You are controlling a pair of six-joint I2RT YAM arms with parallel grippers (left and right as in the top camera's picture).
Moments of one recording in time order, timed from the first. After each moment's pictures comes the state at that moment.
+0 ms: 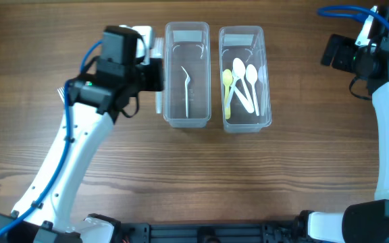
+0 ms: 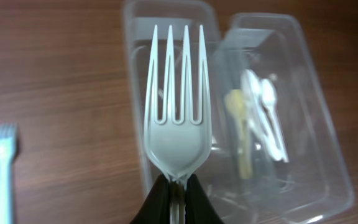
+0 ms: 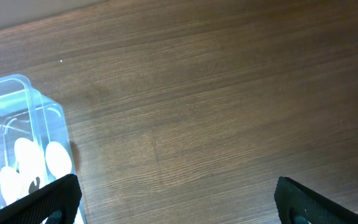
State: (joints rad) left arm -0.32 1.47 1.36 -0.72 0.14 -0.27; right arm -0.17 1.54 1.53 -0.88 0.09 0.09
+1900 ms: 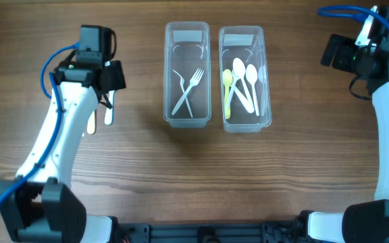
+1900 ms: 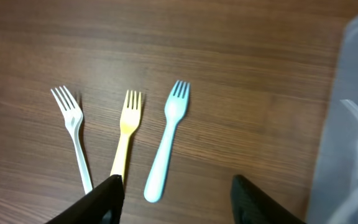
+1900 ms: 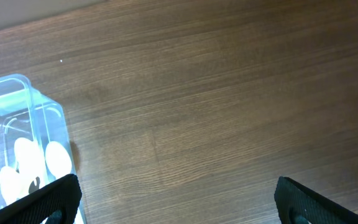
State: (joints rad) left arm -0.09 1.62 1.35 -0.82 -0.22 -0.24; right arm -0.17 1.54 1.53 -0.88 0.09 0.09
